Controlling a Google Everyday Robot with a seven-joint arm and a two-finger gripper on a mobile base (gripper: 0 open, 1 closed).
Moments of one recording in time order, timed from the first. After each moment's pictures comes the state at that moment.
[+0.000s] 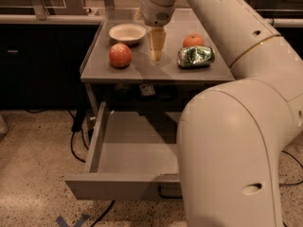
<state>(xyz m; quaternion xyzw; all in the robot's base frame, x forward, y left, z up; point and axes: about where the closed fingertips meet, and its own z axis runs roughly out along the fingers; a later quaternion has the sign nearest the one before) 0.719 0.010 0.916 -0.80 0.57 -0.01 0.19</state>
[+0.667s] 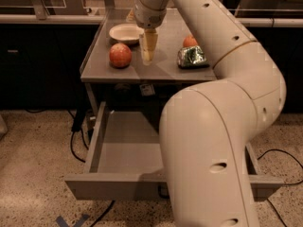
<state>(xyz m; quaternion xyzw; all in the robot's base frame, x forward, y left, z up) 0.745 0.031 0.898 -0.81 0.55 0.00 0.20</state>
